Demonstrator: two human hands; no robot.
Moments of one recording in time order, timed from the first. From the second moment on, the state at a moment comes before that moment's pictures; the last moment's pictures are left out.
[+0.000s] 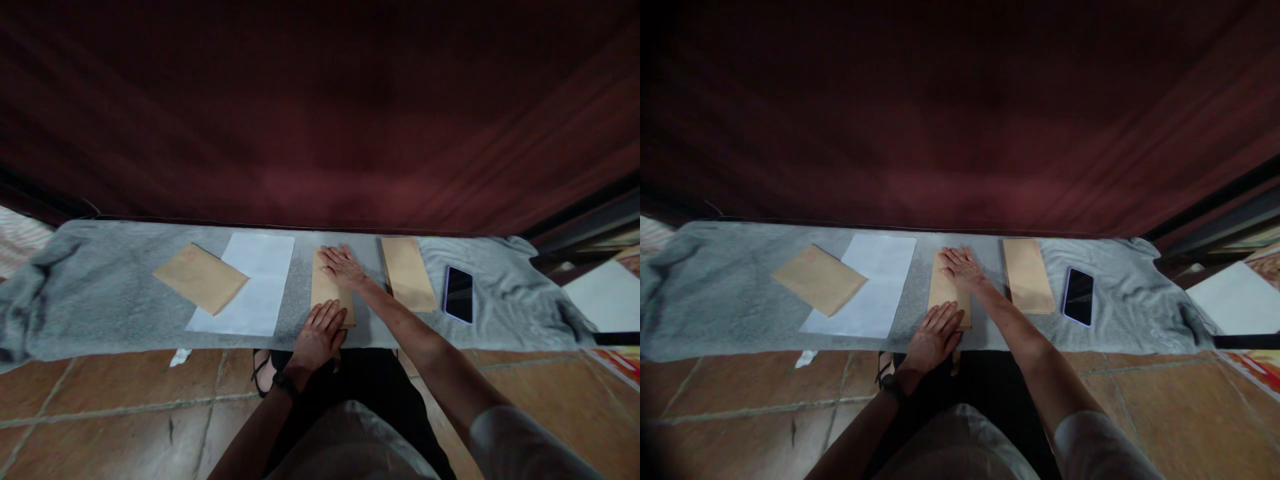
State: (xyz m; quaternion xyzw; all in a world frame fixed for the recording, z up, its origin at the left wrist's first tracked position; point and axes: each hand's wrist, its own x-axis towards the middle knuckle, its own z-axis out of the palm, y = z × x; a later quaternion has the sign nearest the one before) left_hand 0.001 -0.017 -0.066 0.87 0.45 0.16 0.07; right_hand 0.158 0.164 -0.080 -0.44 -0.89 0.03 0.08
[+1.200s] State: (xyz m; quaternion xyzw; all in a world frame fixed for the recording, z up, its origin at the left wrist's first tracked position) left_hand -0.007 -0.020 -0.078 0.86 0.44 0.23 0.06; right_hand 0.163 0.085 -0.079 -0.36 -0.93 0.07 0.06
